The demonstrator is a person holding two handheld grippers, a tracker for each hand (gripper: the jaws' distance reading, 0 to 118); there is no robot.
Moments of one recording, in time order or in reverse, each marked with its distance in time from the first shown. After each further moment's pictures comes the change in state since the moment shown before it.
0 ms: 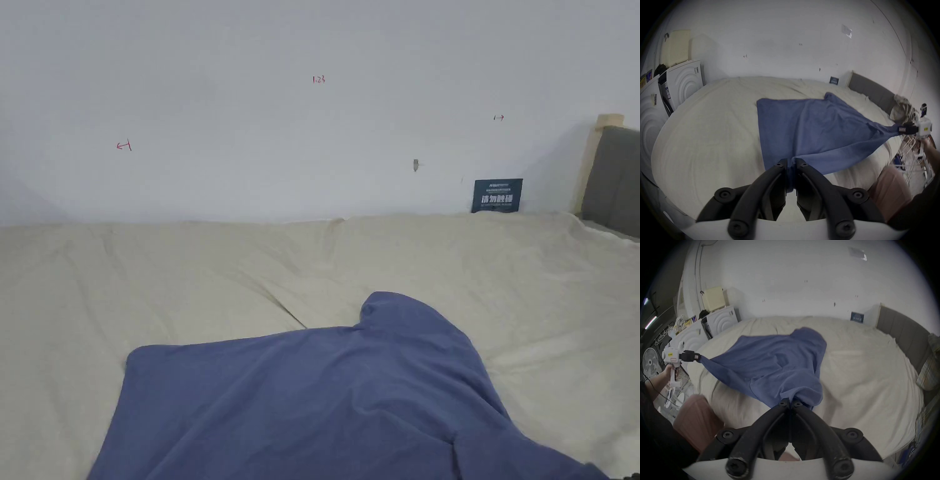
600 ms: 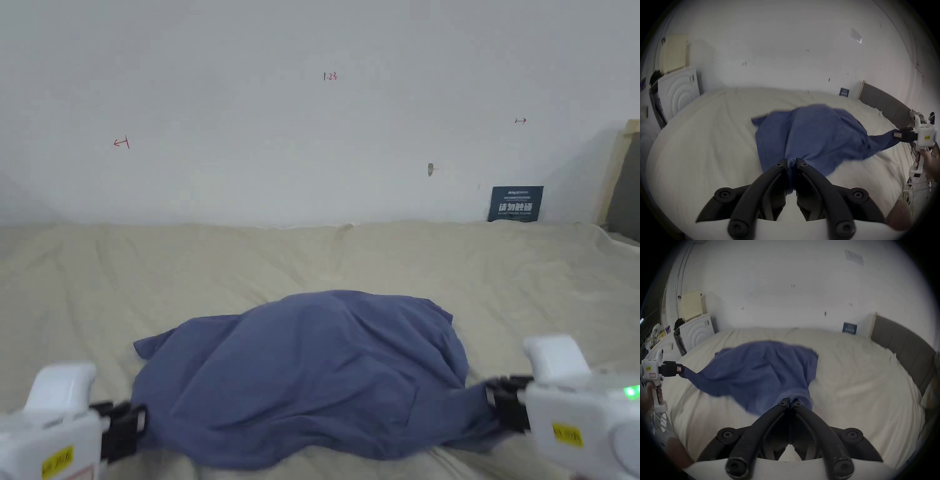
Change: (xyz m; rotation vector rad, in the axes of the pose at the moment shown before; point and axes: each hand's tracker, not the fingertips) left arm 0.001 0.093 -0.135 0.078 0.057 0.054; right arm -0.007 0.114 -0.169 0.112 -0.188 -0.050
